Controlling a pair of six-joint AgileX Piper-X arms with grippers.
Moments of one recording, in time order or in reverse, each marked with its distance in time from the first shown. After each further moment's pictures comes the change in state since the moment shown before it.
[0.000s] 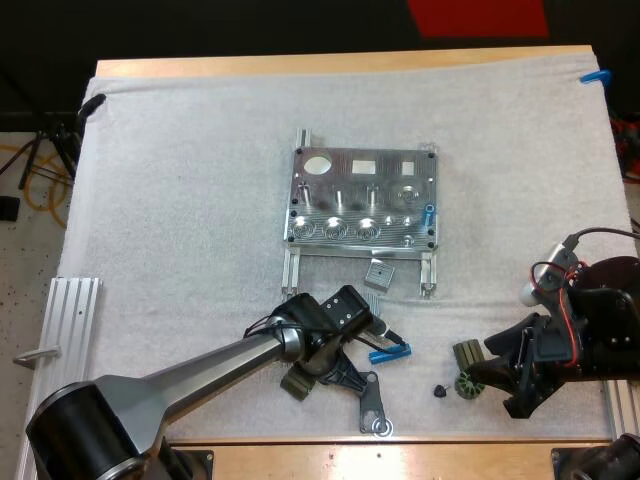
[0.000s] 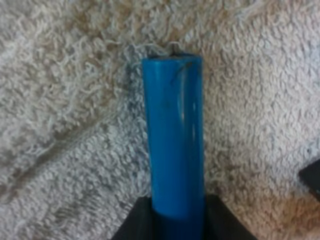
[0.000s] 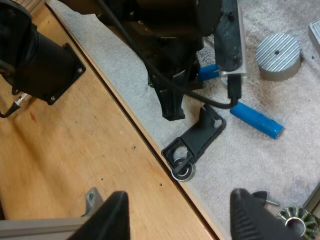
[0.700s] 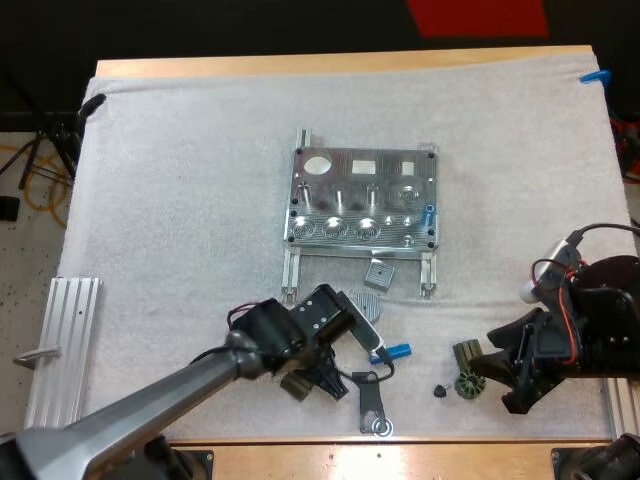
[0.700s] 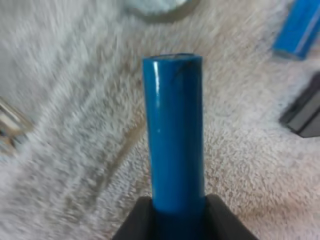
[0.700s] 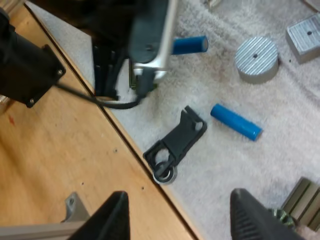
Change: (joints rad) left arm 0.000 -0.263 0.003 0.079 -0.090 0.314; right arm 0.000 0.000 0.000 -0.020 0.052 -0.009
